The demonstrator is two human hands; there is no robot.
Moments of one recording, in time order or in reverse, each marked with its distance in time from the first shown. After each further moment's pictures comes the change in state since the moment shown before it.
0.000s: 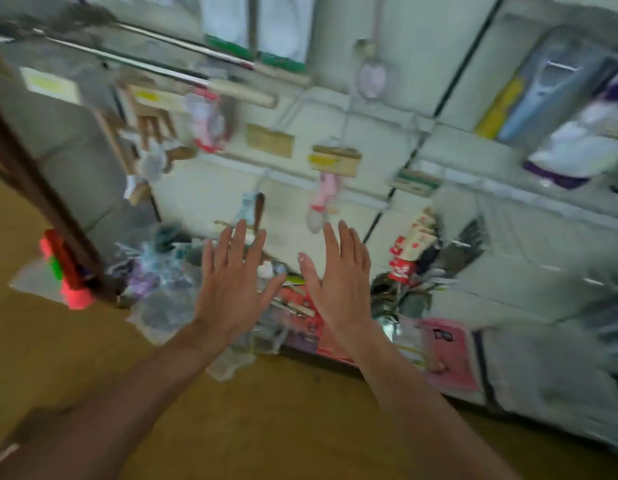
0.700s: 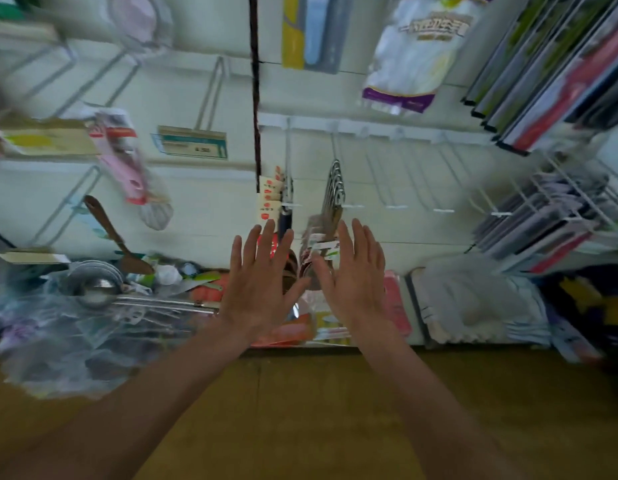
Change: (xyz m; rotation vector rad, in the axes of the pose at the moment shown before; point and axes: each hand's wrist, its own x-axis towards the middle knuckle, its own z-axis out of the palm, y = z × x) left_hand 0.052 0.286 0.122 -0.028 -0.133 0.359; right_hand -0.043 0.290 -0.075 -0.067 0.013 0.320
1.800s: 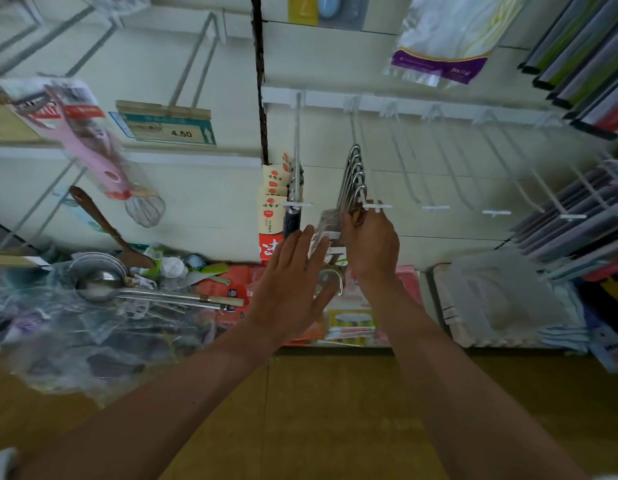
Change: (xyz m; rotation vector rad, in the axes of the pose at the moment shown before) left_hand 0.042 0.006 0.062 -0.048 0.061 0.178; right_hand 0.100 0.029 0.059 0.191 0.087 0.248
